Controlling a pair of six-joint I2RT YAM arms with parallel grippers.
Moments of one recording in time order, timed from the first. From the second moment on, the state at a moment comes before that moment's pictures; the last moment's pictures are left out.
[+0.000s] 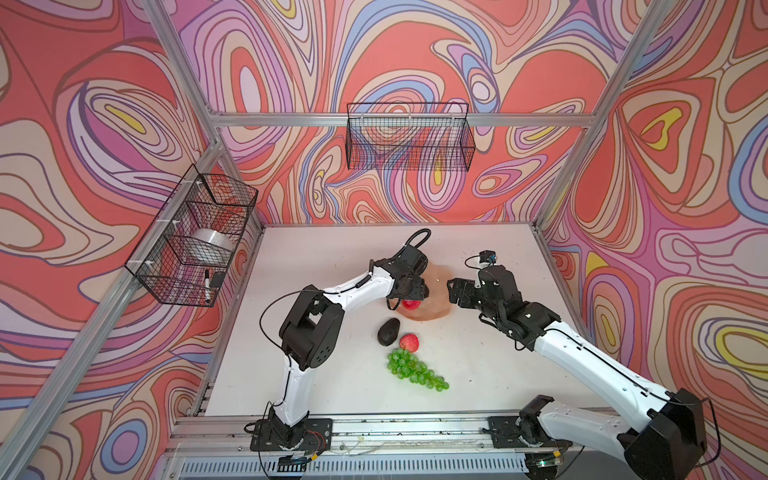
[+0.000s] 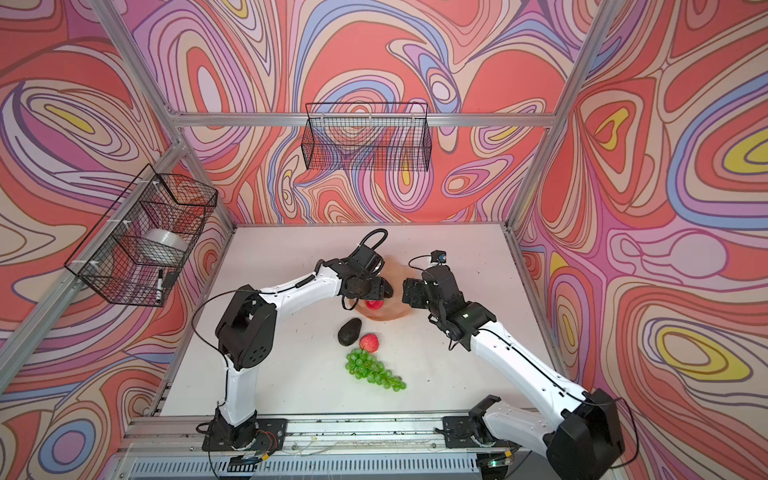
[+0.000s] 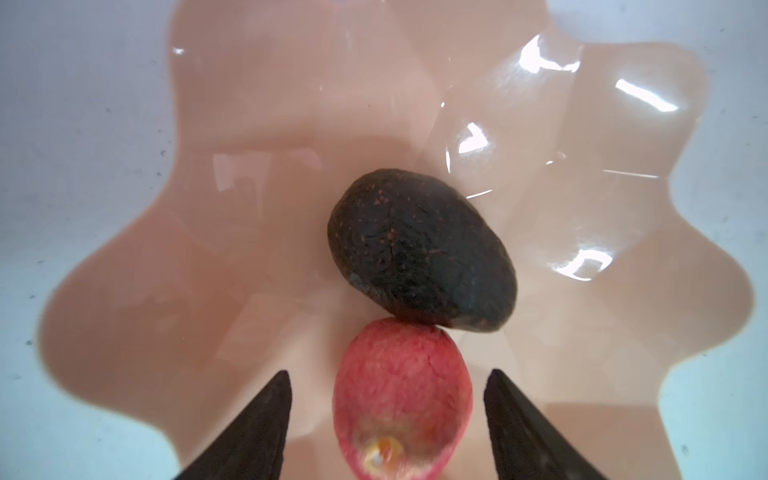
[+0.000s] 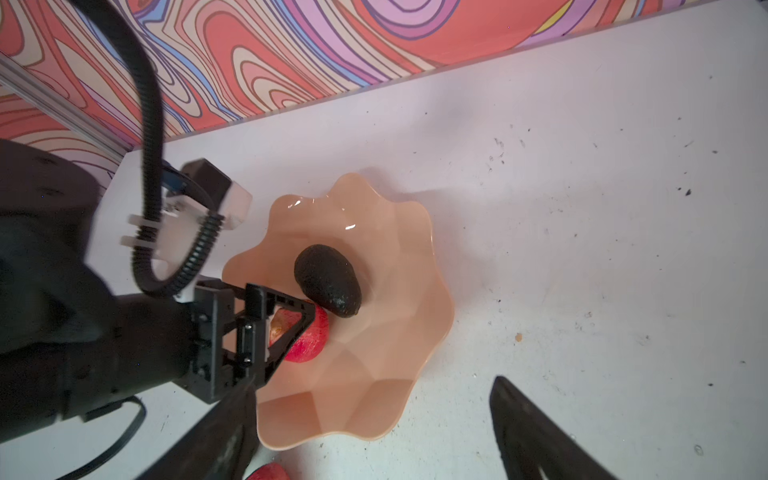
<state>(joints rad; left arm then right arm) -0.70 1.98 1.57 -0.63 -0.07 -0.58 0.53 1.14 0.88 -0.37 0.19 0.52</state>
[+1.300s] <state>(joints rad) -0.66 0.67 0.64 -0.53 -0.73 -0.73 0.96 1.66 0.91 -0.30 0.21 0.87</state>
